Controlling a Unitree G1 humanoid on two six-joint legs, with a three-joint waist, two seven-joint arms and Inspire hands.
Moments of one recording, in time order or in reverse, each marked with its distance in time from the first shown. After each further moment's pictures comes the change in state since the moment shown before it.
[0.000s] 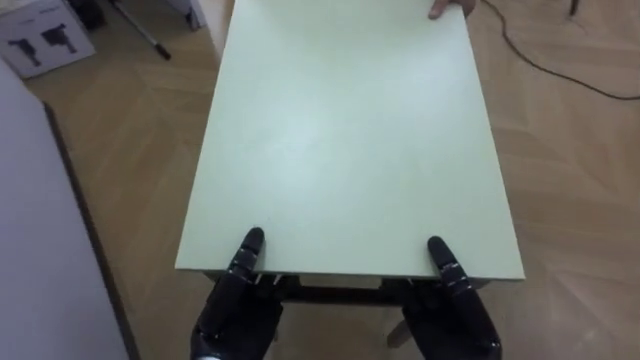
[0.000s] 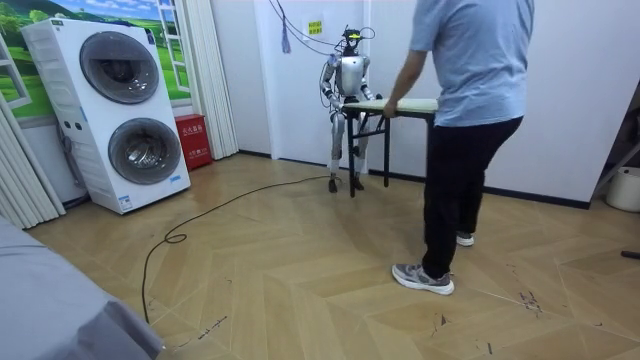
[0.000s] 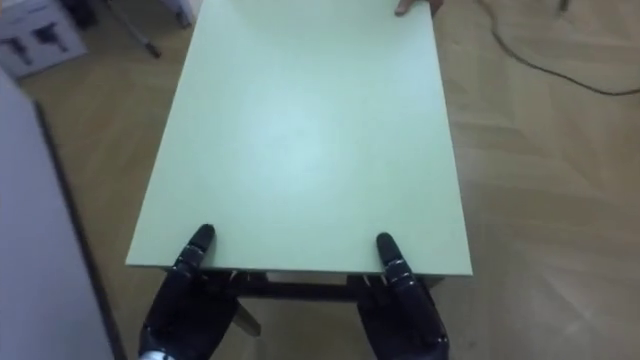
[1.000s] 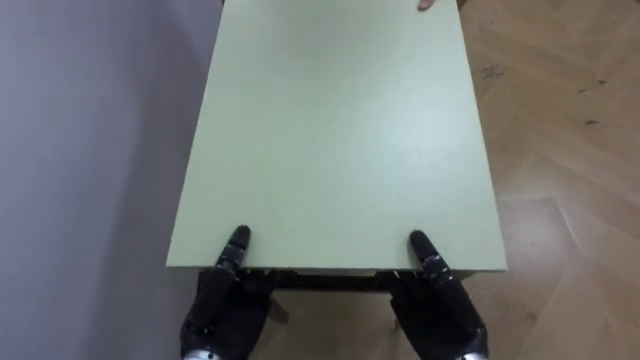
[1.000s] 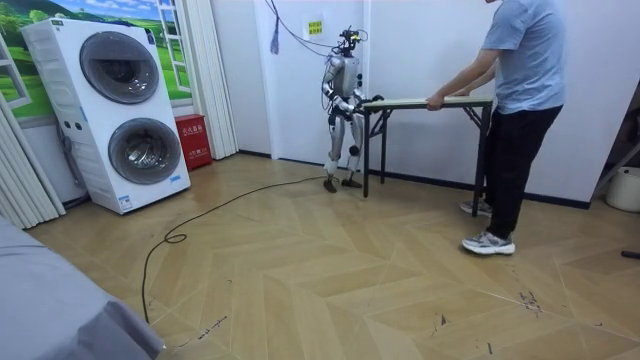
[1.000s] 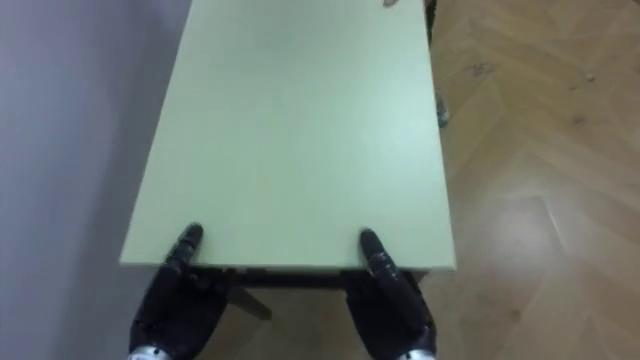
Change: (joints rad) left arm -0.030 -0.020 0.035 0.019 0.007 0.016 0.046; right arm -0.028 0.031 -0.018 0.017 -0.062 0.016 -0.002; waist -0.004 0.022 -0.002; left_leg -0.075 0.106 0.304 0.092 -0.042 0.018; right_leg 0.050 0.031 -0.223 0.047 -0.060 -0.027
